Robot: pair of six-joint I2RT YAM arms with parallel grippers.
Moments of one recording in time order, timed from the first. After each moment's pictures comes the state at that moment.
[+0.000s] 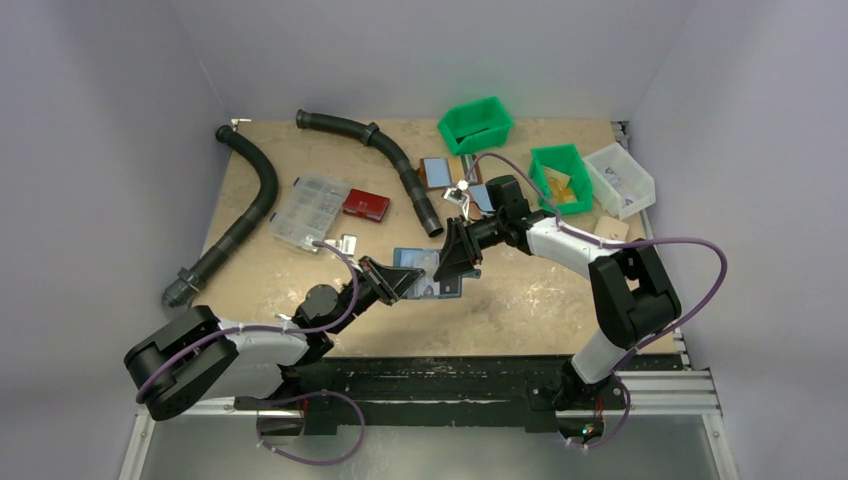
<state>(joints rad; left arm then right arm) -0.86 1.22 0.14 1.20 -0.04 -0.97 0.46 1.64 0.98 -0.10 -1.37 0.16</state>
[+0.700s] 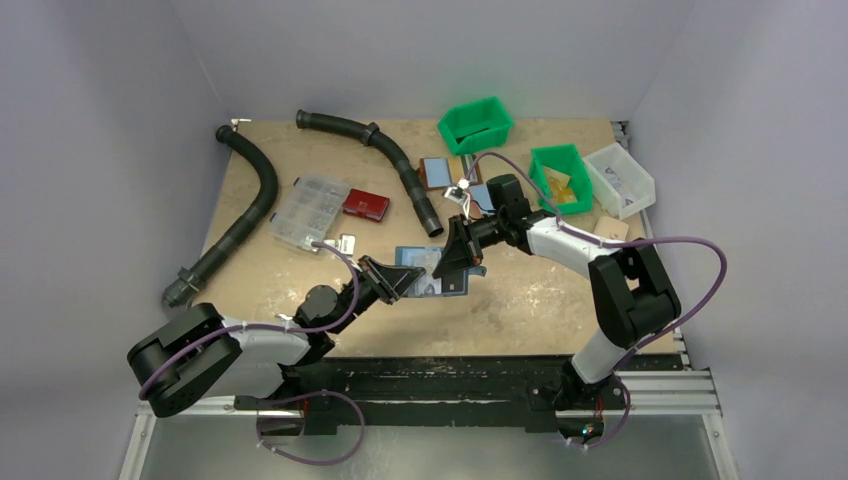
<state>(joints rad) -0.87 1.24 0.14 1.25 -0.05 -0.98 0.45 1.65 0.98 -0.08 -1.38 0.18</state>
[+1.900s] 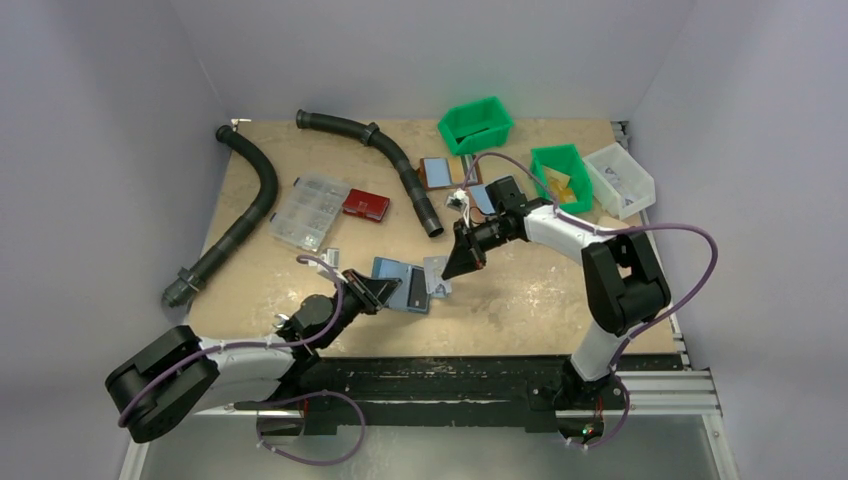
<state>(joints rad) -0.84 1.07 0.02 1.00 -0.20 -0.99 0.42 1.73 1.08 -0.48 -1.14 -0.30</state>
